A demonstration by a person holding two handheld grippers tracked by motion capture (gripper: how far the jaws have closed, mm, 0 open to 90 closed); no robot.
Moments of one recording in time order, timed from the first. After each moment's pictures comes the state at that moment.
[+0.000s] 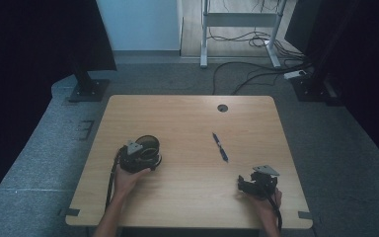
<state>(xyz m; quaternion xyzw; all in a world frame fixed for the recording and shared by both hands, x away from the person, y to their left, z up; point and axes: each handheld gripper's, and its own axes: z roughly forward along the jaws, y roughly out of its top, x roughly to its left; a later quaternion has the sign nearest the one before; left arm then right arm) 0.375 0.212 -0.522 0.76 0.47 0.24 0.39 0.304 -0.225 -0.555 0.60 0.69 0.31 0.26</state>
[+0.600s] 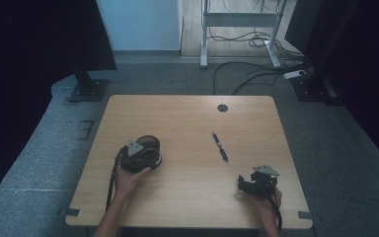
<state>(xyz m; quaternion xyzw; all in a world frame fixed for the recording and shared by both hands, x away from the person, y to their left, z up) 0.369 0.209 -0.516 0.76 0.45 0.25 0.40 0.303 -0.225 -0.555 0.60 0.69 0.31 0.26</state>
